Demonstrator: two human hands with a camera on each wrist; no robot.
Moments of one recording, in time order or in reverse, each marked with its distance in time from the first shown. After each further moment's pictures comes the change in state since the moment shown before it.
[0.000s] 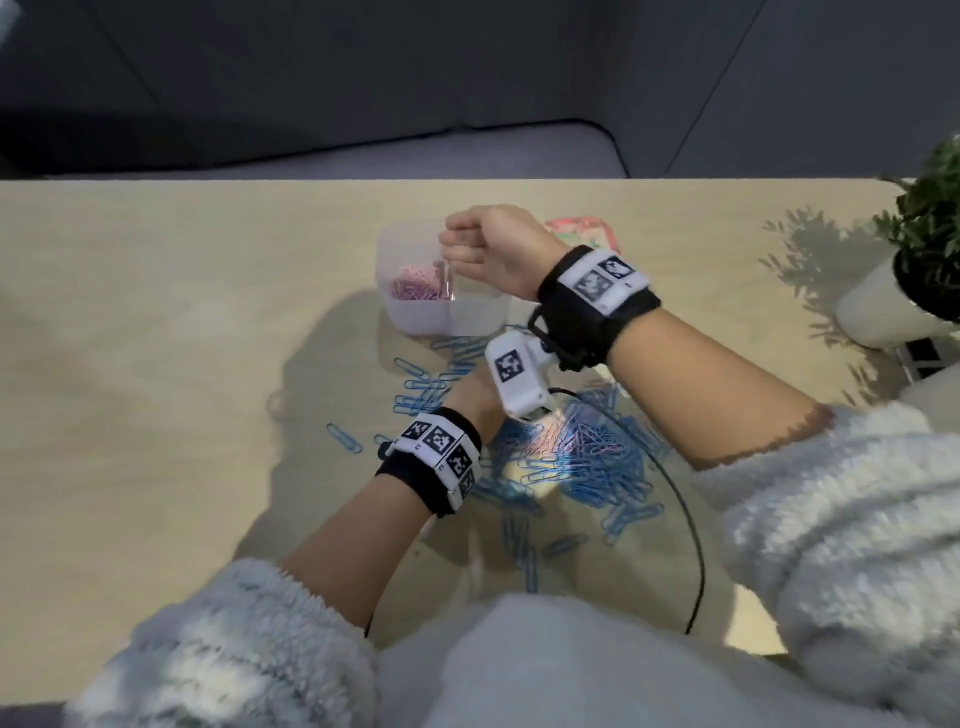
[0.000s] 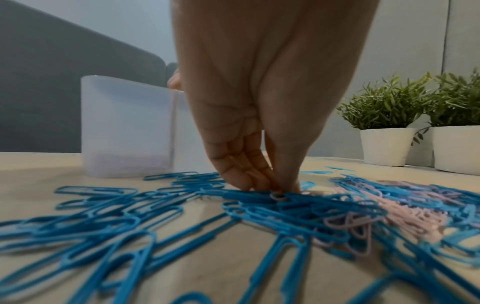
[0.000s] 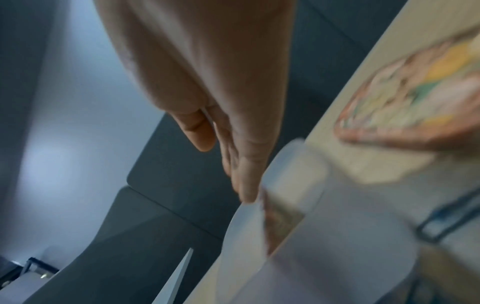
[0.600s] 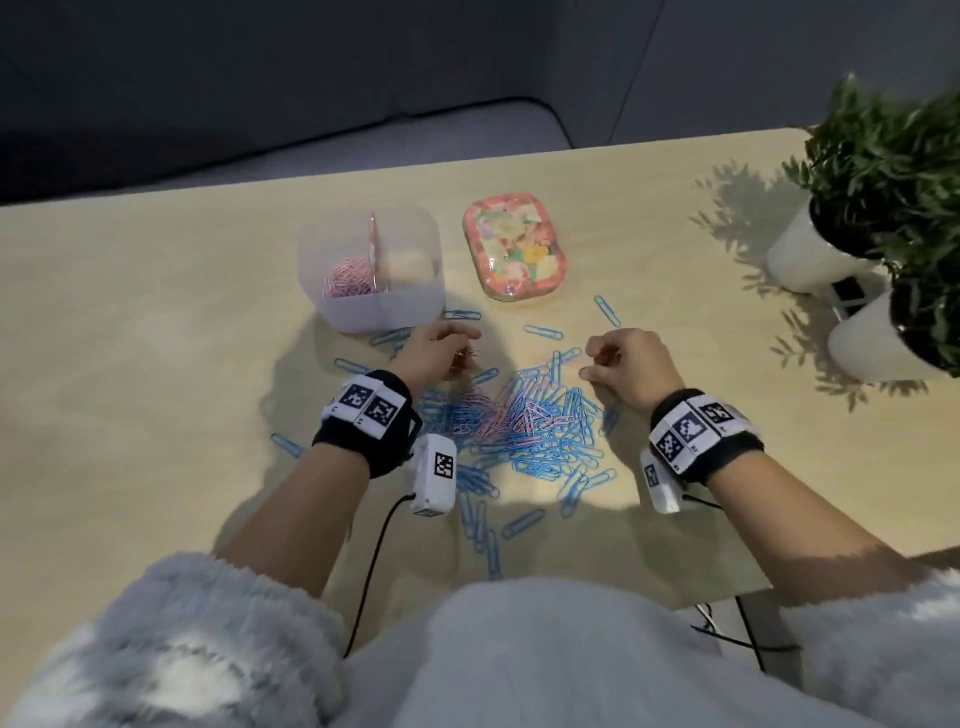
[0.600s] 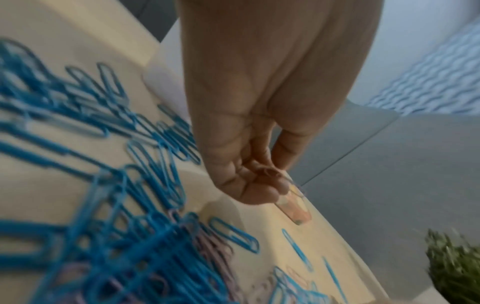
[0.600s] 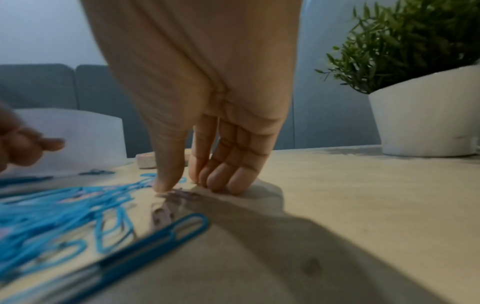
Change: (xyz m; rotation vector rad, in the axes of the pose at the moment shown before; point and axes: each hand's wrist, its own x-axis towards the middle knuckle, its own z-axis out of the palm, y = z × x) left_hand 0.024 0.023 -0.017 -1.005 0.027 -0.147; right_hand -0.088 0.125 -0.203 -1.078 0.453 -0.095
